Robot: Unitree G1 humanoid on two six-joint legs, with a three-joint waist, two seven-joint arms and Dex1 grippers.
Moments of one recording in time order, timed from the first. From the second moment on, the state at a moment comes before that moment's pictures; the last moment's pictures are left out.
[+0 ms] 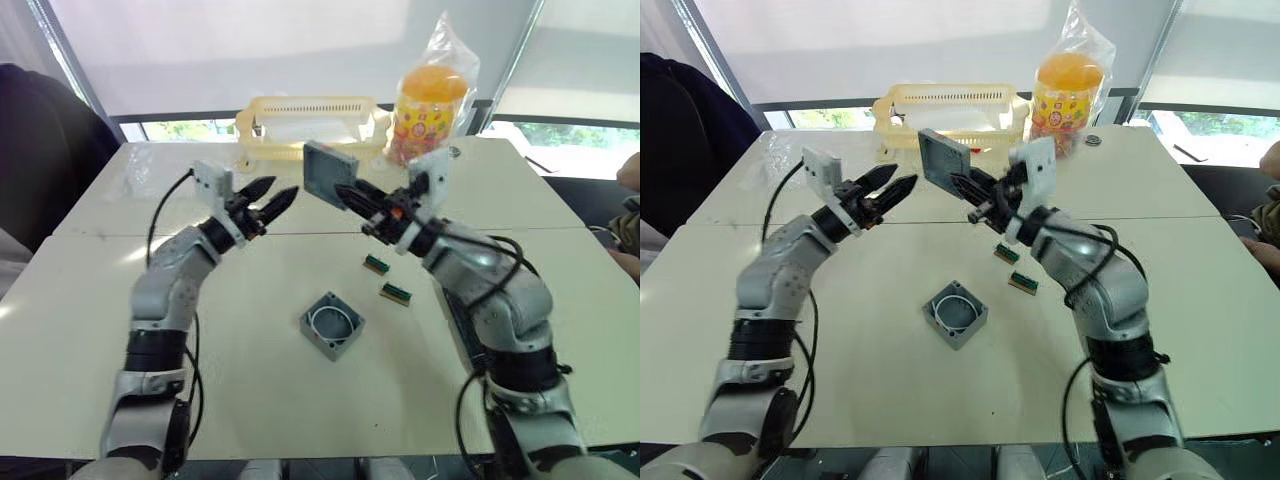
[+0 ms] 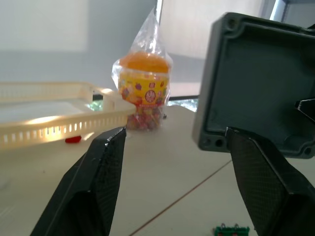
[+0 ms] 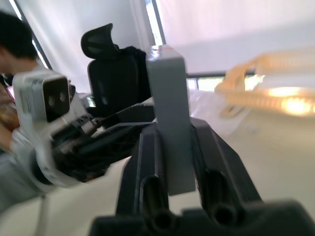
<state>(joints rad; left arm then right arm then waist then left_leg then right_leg) -0.66 0.39 0.17 0.05 -0.59 0.49 -0.66 -0.60 -0.44 0.06 -0.38 0.45 0.55 0.42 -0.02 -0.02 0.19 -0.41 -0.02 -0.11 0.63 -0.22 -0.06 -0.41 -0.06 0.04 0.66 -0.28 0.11</state>
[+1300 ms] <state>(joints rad) -0.65 0.67 -0.10 -0.06 -0.62 0.84 -1.07 -0.01 -0.57 0.30 -0.42 -0.90 -0.33 0.28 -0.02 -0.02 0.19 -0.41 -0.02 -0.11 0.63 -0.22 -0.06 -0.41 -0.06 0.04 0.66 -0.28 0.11</state>
